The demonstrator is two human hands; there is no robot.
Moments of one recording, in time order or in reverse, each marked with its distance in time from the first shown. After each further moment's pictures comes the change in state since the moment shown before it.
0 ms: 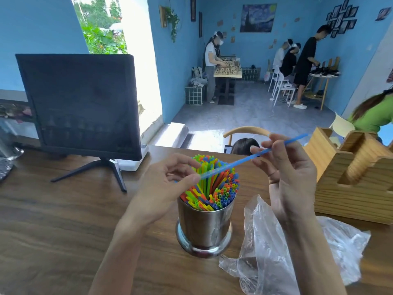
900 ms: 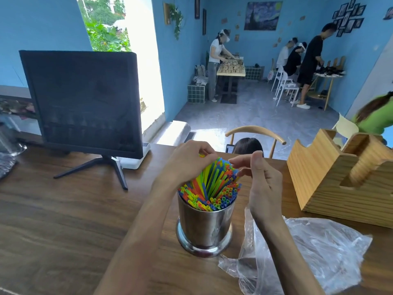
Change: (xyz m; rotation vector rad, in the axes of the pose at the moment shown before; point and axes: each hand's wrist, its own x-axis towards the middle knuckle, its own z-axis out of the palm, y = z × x) left_hand 0.078 -0.006 0.029 0.569 -0.109 0.021; right_hand -0.013 0.045 0.003 -0.542 -0.078 -0.078
